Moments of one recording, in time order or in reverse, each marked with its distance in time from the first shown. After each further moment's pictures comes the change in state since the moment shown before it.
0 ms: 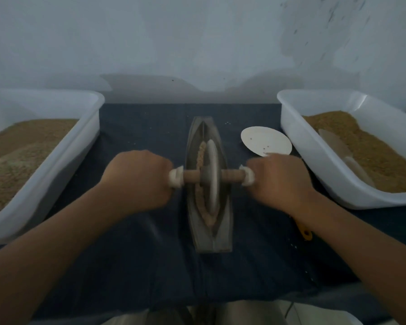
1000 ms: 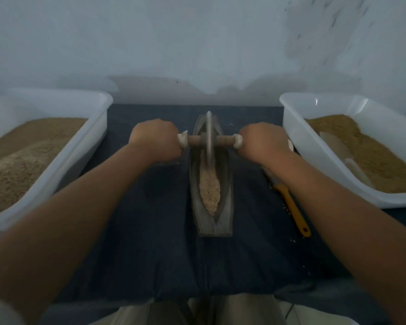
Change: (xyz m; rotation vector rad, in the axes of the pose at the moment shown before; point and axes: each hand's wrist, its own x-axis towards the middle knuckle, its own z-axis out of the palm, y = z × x) left_hand 0.086 -0.012 -0.002 -0.075 -0.175 -0.224; right_hand 0.097 0.006 0.010 -0.093 -0.110 0.121
